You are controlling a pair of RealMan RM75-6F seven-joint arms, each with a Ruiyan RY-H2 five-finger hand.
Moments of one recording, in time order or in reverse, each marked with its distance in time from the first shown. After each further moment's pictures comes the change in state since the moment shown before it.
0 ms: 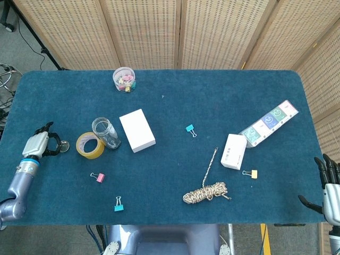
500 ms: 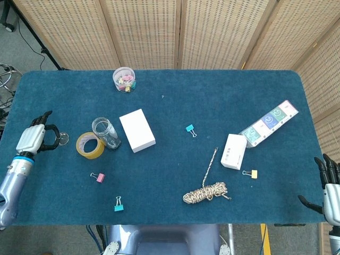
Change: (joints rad) left arm 0.037 0.200 -0.032 -0.318 0.078 0.182 0.024; right arm -0.001 0.003 0.002 -0.004 0.000 0.004 0.006
